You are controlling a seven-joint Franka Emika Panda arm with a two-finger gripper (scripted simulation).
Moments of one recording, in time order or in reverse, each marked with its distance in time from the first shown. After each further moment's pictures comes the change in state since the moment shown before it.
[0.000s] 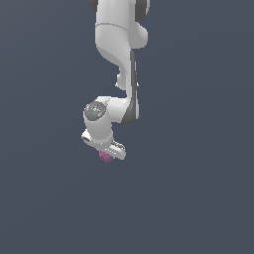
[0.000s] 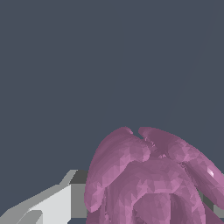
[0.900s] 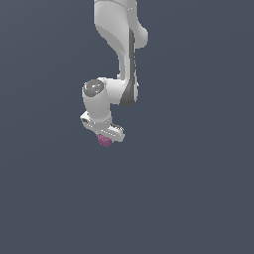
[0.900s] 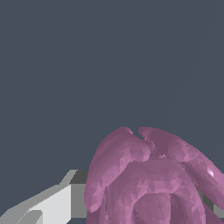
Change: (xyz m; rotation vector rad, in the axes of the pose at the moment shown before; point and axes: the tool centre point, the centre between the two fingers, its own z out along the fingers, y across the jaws) arm -0.055 0.035 -0.040 0.000 0.000 0.000
